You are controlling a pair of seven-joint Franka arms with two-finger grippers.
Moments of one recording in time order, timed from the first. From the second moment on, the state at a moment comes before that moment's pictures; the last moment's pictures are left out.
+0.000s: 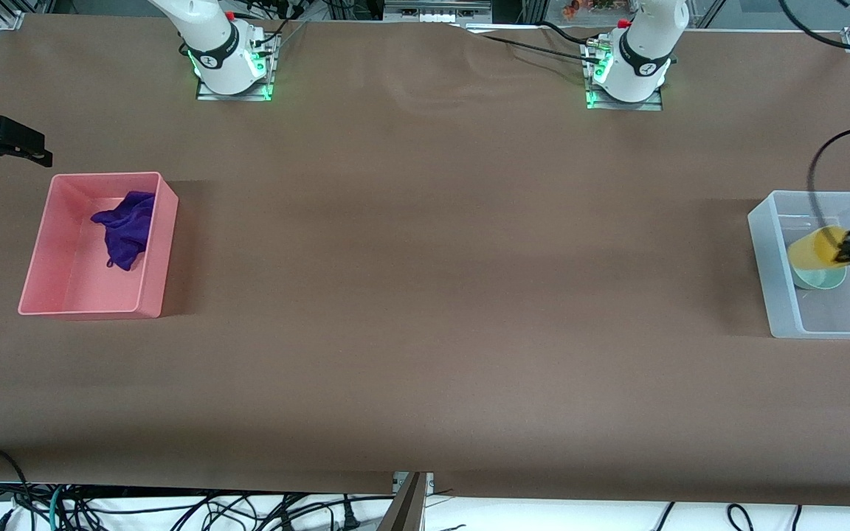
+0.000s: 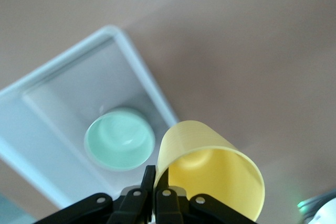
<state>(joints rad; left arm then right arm) 0.45 0.48 -0.09 -1.43 0.22 1.65 0.83 0.07 0.11 -0.12 -1.39 -0.03 1.35 -0.14</state>
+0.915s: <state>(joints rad) 0.61 0.65 -0.10 -1.52 0.23 1.97 1.03 0.07 0.11 -0.12 -1.39 -0.02 1.35 -0.14</state>
